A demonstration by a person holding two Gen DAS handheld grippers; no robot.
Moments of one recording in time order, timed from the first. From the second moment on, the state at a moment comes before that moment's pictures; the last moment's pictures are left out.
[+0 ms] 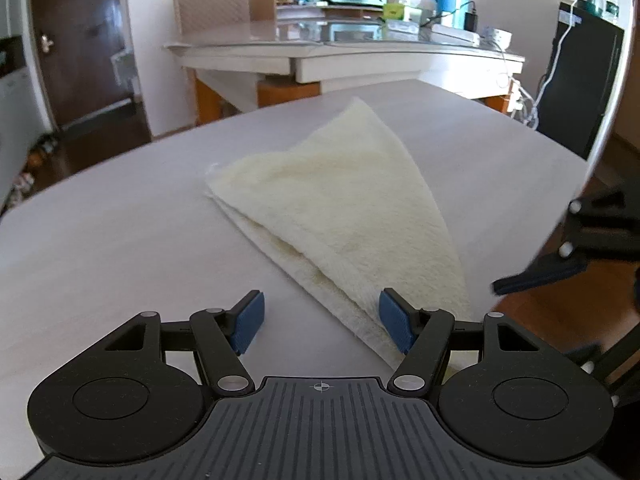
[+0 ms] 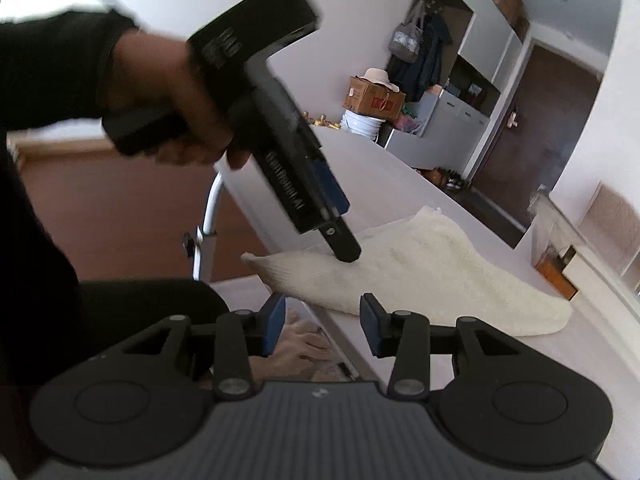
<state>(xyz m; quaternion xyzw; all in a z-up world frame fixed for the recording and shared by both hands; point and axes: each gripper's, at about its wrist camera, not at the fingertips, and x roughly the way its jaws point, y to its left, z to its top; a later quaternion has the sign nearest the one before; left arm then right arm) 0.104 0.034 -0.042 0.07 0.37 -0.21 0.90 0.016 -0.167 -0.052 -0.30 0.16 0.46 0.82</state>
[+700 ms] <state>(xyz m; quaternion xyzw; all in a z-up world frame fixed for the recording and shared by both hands) 0.103 0.021 -0.034 0.06 0.38 -0.21 0.90 -0.013 -0.107 -0.102 -0.43 0.04 0.41 0.80</state>
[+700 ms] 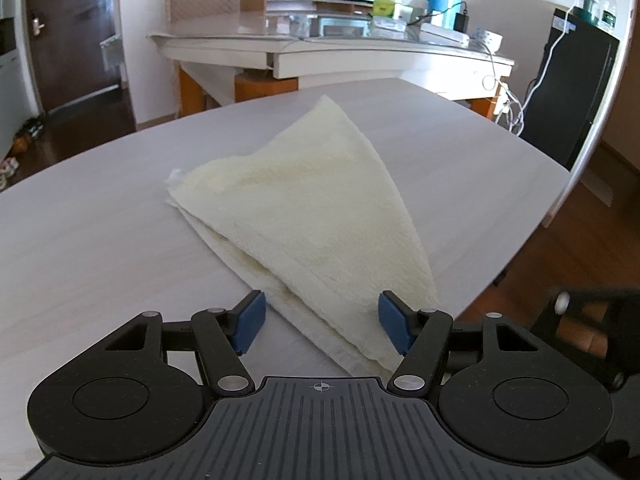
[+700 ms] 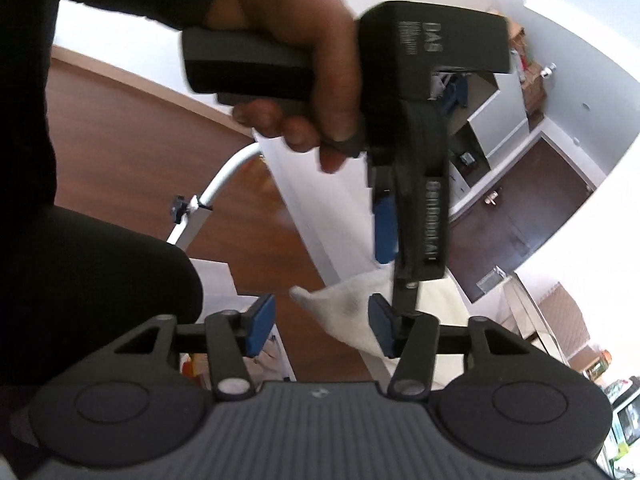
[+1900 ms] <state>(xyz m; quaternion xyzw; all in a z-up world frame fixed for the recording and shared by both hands) 0.182 0.057 -0.029 0.16 0.36 -0.17 0.90 0.093 -0.212 0.065 -0.31 0.10 0.47 0.82</state>
